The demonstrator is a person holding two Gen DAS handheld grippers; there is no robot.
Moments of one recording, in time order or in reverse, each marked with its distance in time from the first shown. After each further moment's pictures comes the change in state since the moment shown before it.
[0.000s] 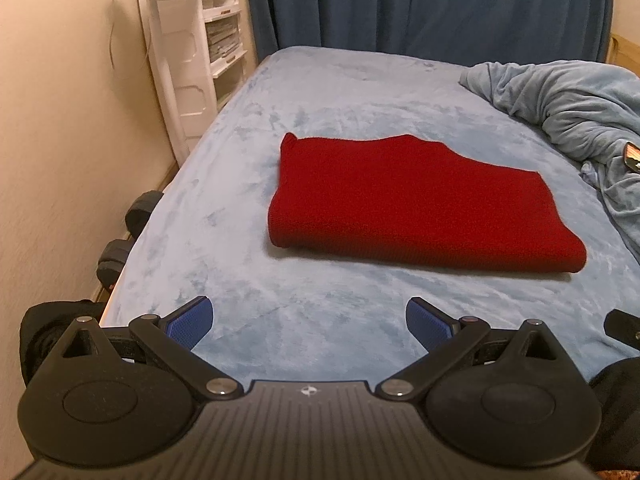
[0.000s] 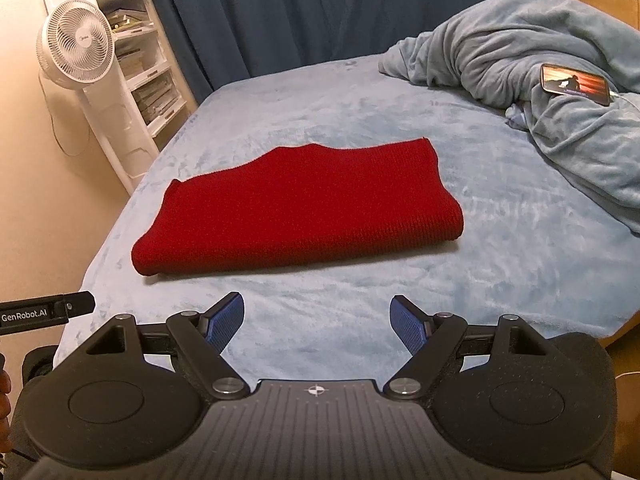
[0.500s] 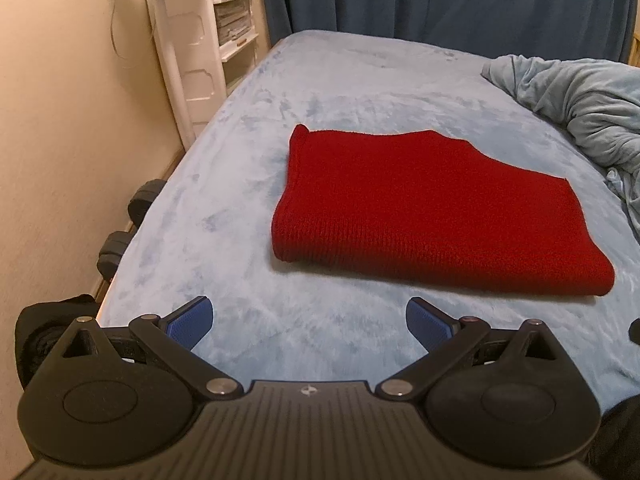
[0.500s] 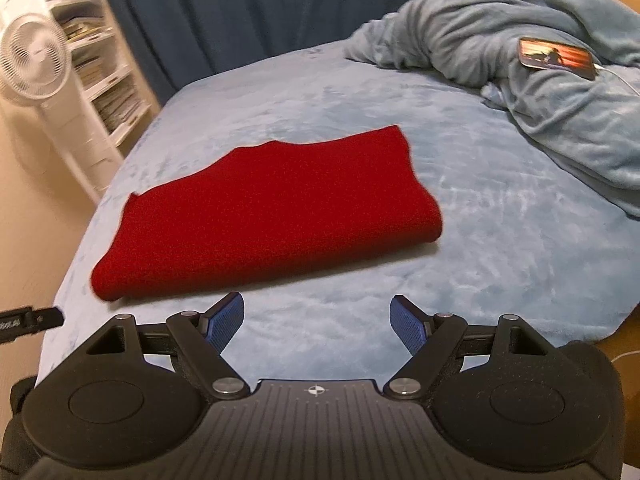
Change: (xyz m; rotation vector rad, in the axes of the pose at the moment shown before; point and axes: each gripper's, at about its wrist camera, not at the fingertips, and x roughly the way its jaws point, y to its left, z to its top) left arm 0.051 -0.002 0.033 -0.026 0.054 0.035; right arm 0.048 -0.032 0.027 0.095 0.021 -0.070
